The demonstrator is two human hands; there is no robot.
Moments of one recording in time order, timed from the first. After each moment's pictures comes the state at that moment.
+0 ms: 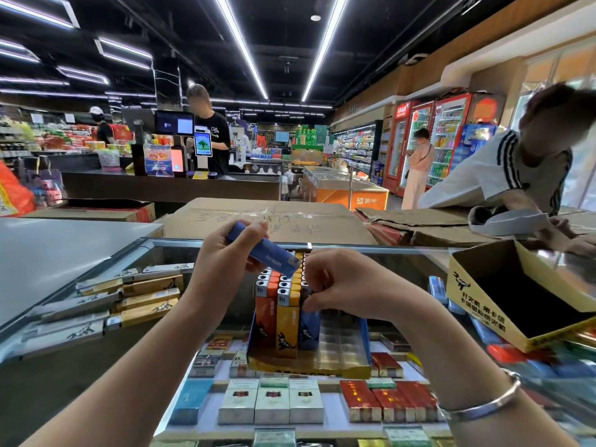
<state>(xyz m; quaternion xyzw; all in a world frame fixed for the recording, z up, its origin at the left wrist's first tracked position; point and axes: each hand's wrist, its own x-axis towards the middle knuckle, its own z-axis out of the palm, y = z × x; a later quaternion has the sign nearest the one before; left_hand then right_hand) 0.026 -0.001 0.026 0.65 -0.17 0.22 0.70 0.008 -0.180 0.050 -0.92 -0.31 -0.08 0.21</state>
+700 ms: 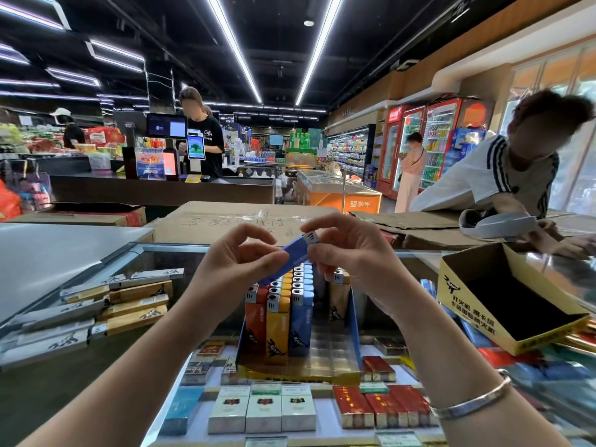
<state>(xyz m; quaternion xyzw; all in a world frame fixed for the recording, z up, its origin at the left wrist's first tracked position) 0.023 -0.002 0.024 0.66 -0.28 0.12 0.68 0.016 -0.194 0.054 -0.71 -0.35 -0.11 0.60</state>
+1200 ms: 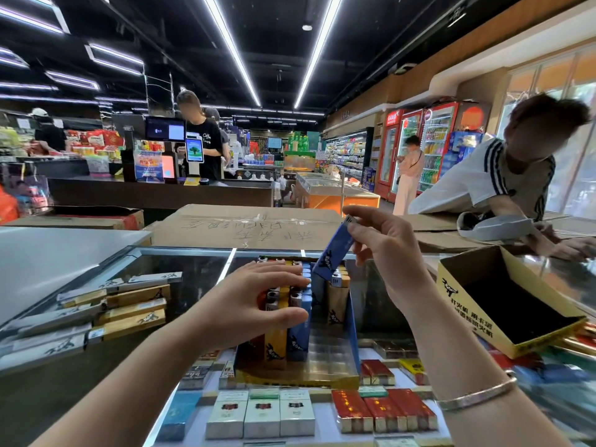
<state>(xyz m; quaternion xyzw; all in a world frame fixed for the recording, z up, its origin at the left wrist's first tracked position) 0.019 -0.001 0.018 0.87 -0.36 0.11 0.32 0.023 -0.215 0.057 -0.70 -0.18 -0.24 0.65</state>
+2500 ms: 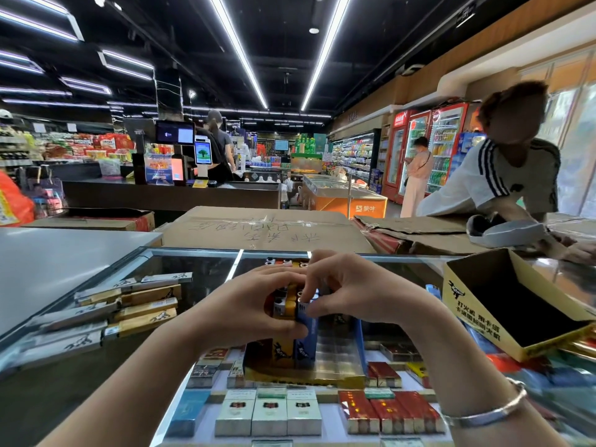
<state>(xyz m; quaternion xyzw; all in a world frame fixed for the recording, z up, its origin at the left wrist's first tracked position) 0.030 0.009 0.012 0.86 -0.40 0.11 0.30 0.003 -0.191 0.058 -0.89 -0.34 -0.03 0.31</state>
